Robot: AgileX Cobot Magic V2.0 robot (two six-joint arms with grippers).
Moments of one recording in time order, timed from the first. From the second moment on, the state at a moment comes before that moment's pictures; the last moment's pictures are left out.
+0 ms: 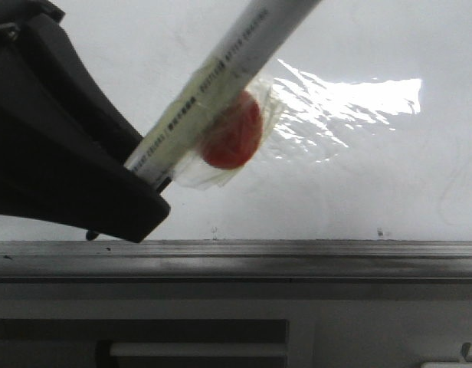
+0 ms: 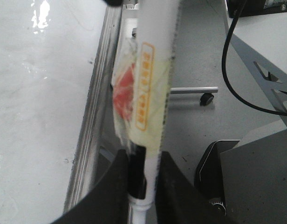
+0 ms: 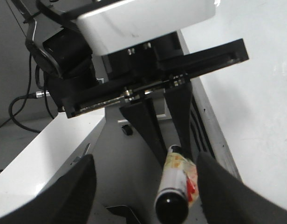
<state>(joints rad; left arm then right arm) -0.81 1.11 -0.69 -0.87 0.64 1.43 0.51 0.99 -0.76 1.09 0.82 -1.33</state>
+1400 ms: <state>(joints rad) -0.81 0.88 -0.69 -0.92 0.57 1.23 0.68 1.12 -1.00 0.62 0.84 -0.92</state>
